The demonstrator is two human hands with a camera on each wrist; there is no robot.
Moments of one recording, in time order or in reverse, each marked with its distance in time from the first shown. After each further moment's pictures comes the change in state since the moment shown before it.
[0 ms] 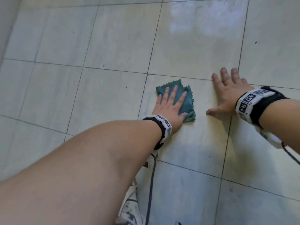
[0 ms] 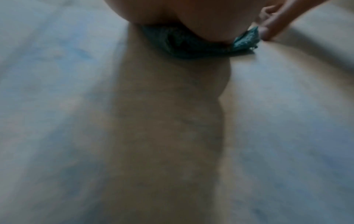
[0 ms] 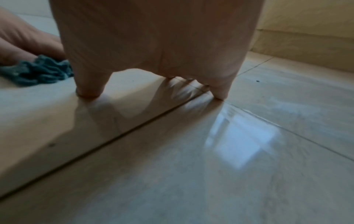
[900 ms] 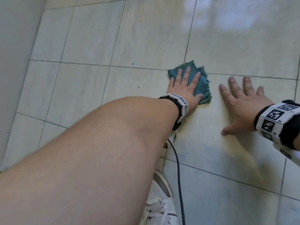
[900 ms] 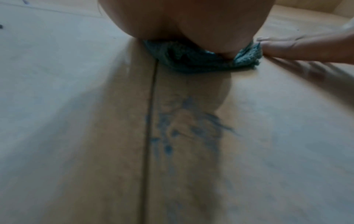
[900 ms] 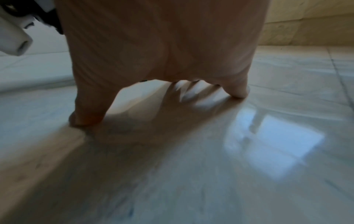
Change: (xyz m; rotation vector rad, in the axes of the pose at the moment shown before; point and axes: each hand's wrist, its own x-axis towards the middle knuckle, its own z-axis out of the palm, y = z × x) left_hand 0.038 -0.091 -0.030 0.025 0.032 -0.045; right_hand -0.006 -0.111 0.000 -0.090 -0.110 -0.034
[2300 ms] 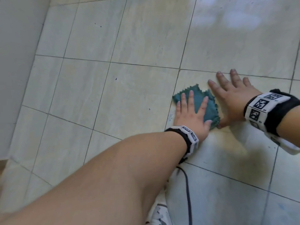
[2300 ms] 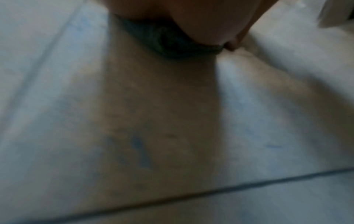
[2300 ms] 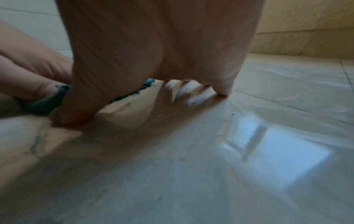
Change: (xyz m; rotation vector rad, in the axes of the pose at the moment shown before) left_hand -0.071 0.069 0.054 -0.056 0.007 -0.050; right_hand 0.018 0.009 -0.006 -0.075 0.084 -0.134
